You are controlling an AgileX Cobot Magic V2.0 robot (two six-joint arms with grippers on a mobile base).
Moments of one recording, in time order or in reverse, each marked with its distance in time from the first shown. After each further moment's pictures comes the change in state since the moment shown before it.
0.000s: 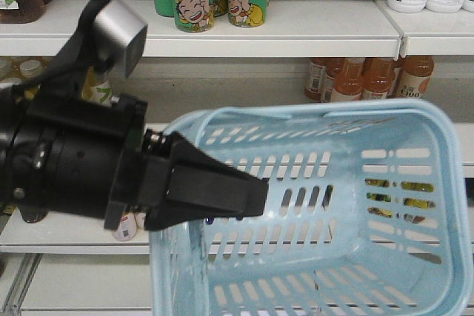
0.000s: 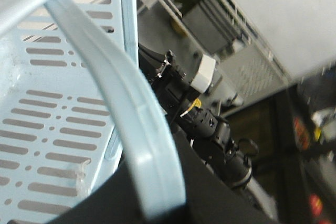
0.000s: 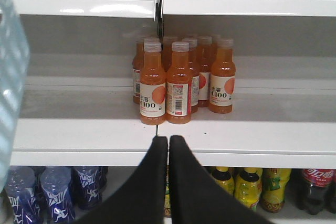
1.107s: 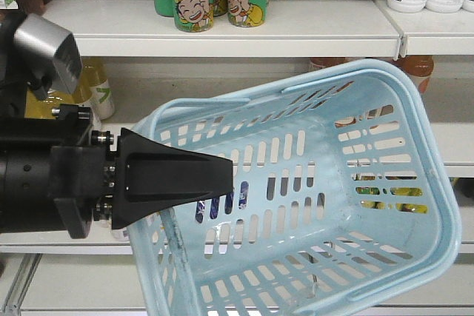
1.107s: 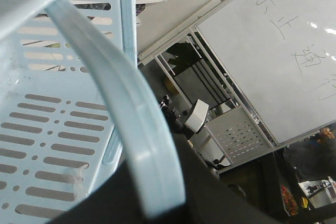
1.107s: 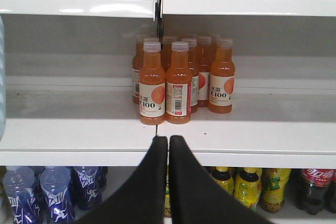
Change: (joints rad) left arm 0.038 -0.128 0.143 -0.156 -0.129 0.067; right arm 0.000 0.000 0.000 0.000 0.000 0.000
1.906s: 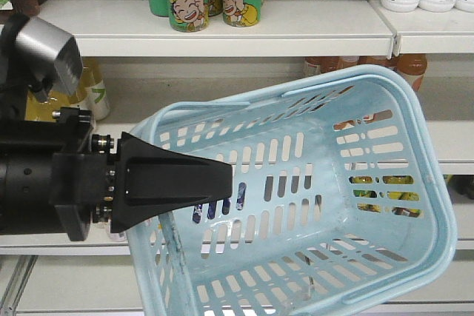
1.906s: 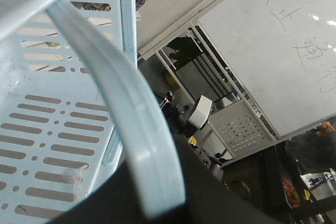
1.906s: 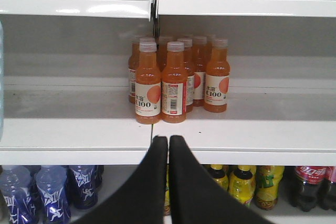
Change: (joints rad) left arm 0.000 0.000 0.000 0.017 0.006 0.000; right arm 0.000 0.000 0.000 0.000 0.000 0.000
